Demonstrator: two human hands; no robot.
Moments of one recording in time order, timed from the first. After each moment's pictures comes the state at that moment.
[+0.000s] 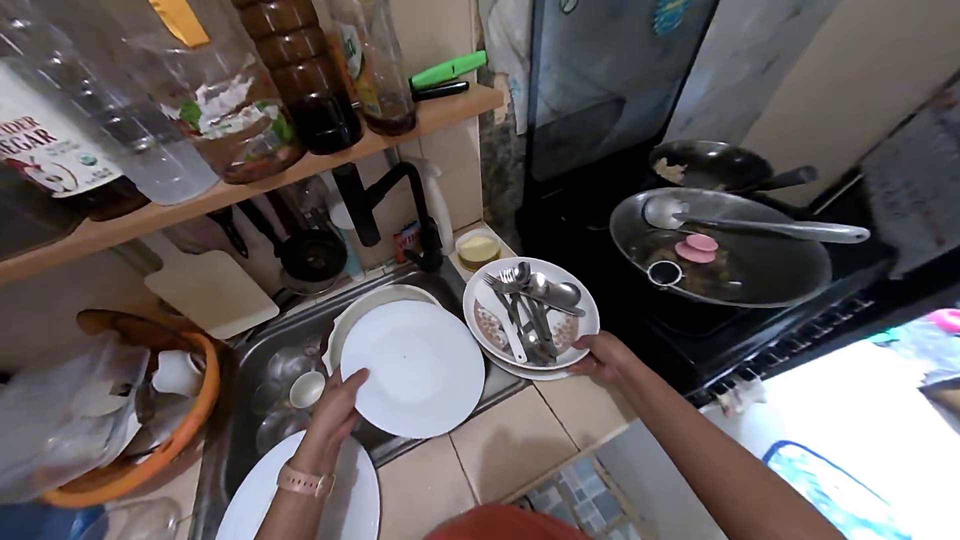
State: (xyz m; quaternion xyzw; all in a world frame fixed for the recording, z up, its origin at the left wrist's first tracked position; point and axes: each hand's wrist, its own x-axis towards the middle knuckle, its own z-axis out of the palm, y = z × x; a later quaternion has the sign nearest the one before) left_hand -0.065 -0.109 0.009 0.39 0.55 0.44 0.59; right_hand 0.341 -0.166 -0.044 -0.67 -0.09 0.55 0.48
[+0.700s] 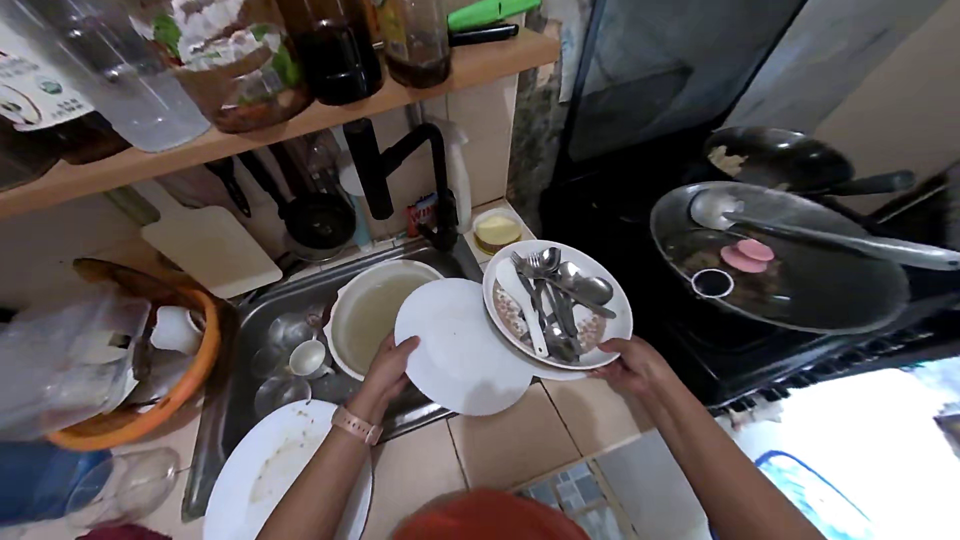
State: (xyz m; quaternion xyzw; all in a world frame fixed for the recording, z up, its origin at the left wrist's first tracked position) left_hand -0.002 -0.089 -0.015 0.39 0.53 0.38 0.65; right_hand 0.345 -0.171 -0.034 -0.67 -0.07 0.54 0.51
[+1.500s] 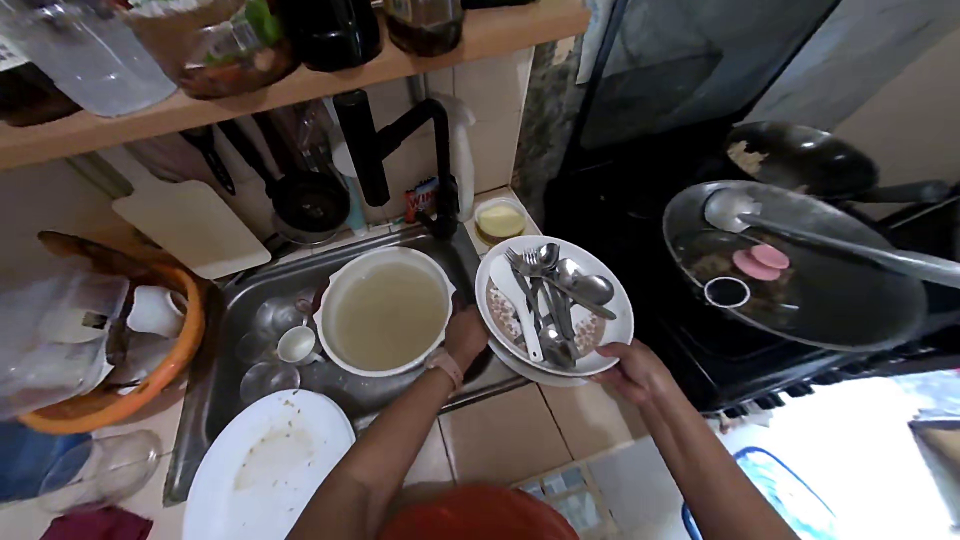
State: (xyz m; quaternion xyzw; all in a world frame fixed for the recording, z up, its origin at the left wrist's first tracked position) left_hand 0.126 -0.051 -0.053 0.74 0.59 0.01 0.32; right_hand 0.343 -0.171 -0.030 -0.67 -0.09 0.54 0.51
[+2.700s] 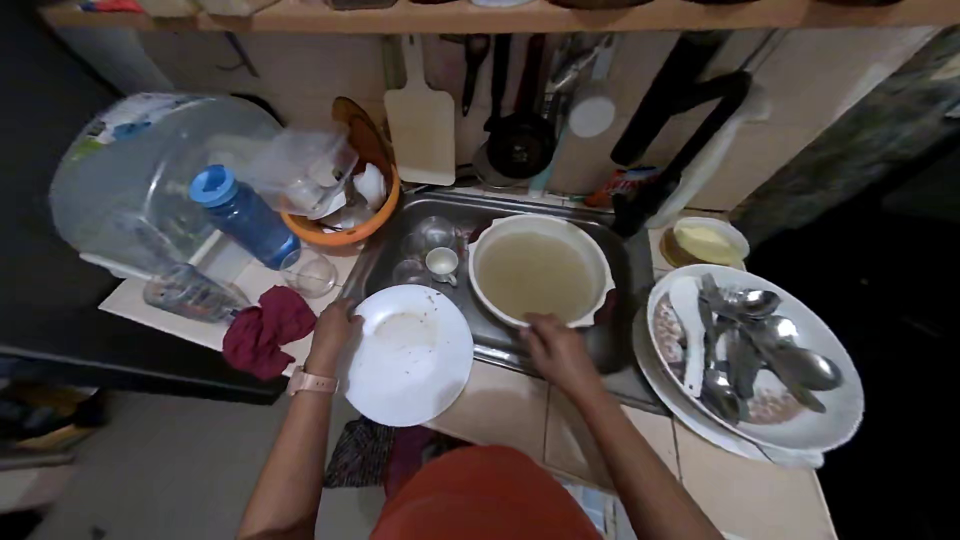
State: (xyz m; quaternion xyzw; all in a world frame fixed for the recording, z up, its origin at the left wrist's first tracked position) left_hand -0.273 -0.218 -0.033 0.46 0.85 0.15 0.22; right_hand 0.091 -0.147 -0.009 -0.46 -0.82 0.31 0.15
